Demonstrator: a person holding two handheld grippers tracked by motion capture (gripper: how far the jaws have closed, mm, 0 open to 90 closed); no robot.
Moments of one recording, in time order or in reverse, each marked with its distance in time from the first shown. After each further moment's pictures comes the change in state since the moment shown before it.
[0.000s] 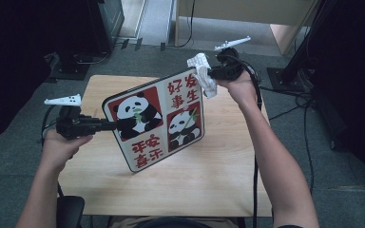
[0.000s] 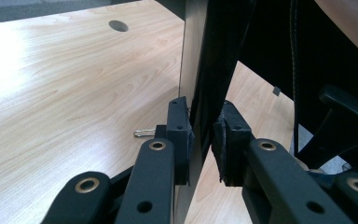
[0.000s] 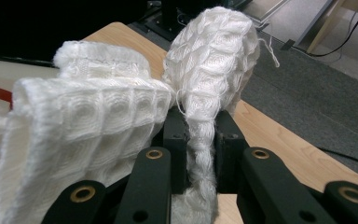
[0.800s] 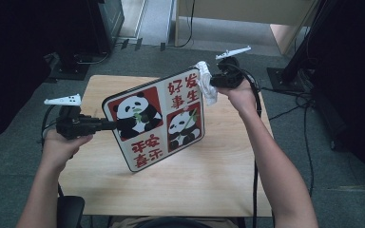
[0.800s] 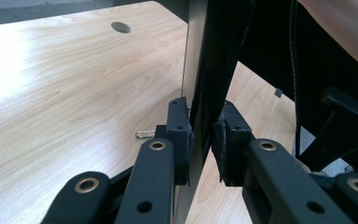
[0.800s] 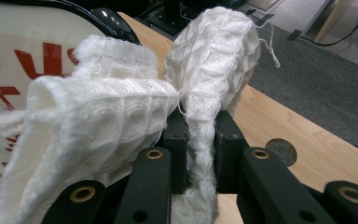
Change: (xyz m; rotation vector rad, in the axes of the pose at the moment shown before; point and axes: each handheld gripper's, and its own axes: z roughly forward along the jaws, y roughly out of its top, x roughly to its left) left arm 0.001 0.000 0.000 -0.007 0.006 0.000; right arm -0.001 -0.023 0.007 0.010 0.016 0.026
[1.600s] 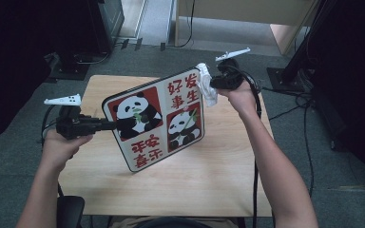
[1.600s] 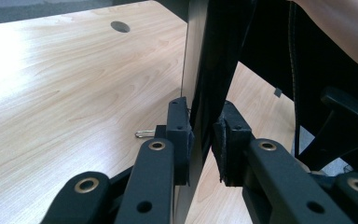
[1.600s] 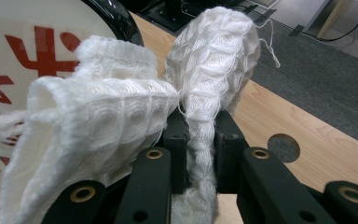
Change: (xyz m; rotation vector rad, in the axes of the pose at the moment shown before) left arm 0.000 0.000 0.000 0.002 -0.002 -0.001; right arm -0.001 -0.004 0.003 0.012 0.006 0.000
